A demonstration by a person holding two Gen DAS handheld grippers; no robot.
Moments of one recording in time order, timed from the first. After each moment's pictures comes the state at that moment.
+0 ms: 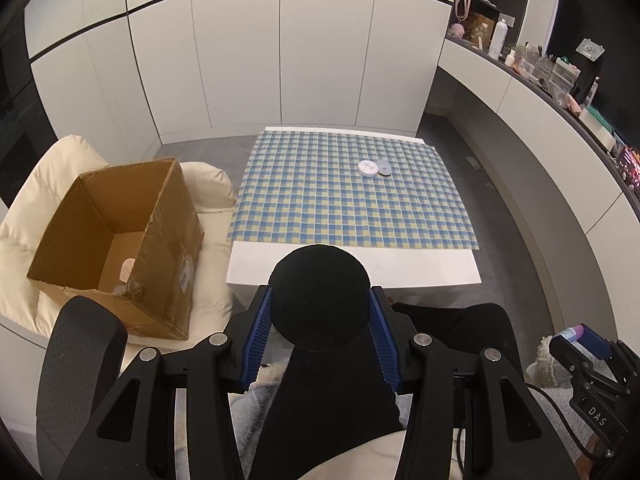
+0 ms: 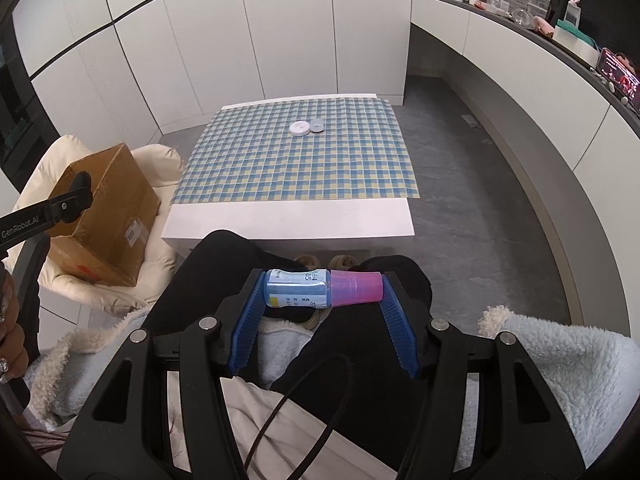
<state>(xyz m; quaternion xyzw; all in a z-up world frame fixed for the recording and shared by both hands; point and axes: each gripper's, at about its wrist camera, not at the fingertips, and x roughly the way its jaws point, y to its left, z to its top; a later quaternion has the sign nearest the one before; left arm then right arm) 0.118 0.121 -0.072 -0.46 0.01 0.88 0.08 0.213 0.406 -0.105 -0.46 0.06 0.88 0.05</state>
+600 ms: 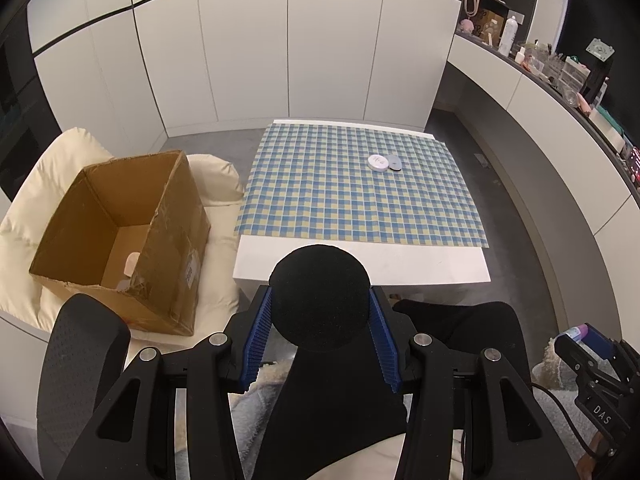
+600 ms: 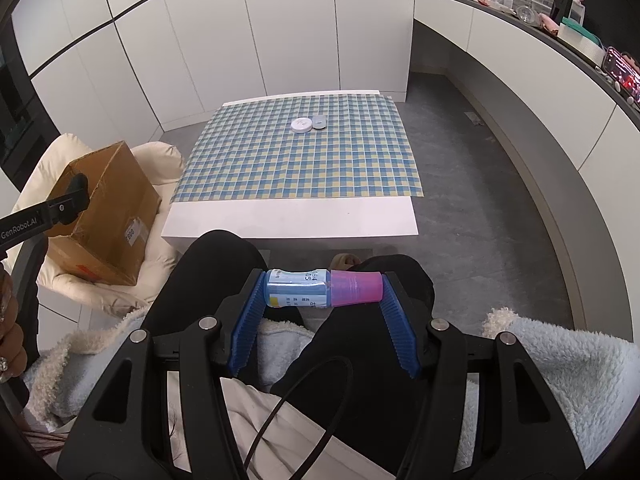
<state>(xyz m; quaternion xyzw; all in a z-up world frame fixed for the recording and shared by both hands) 0.107 0.114 -0.082 -0.47 0.01 0.88 0.07 0.204 0.407 -0.109 -0.47 0.06 0.88 0.04</state>
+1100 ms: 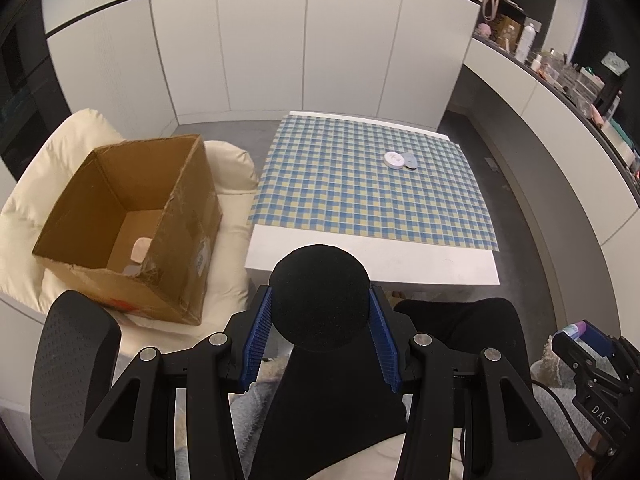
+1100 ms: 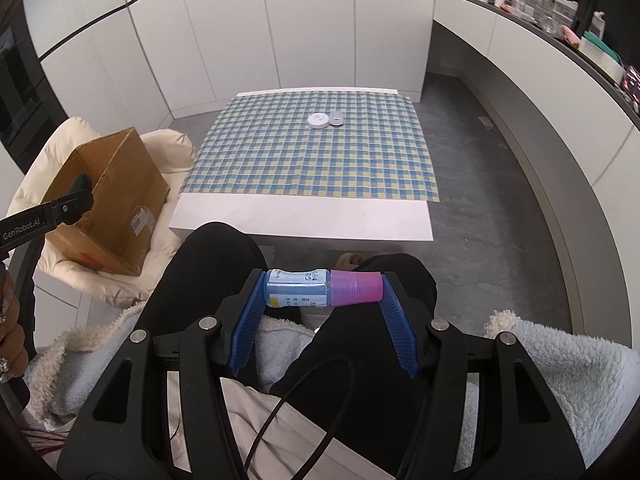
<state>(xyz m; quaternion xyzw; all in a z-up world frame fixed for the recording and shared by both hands) 0.107 0.092 -0.088 -0.48 -0.01 0.88 0.05 0.187 0.387 -0.111 -0.48 0.04 0.88 0.01</state>
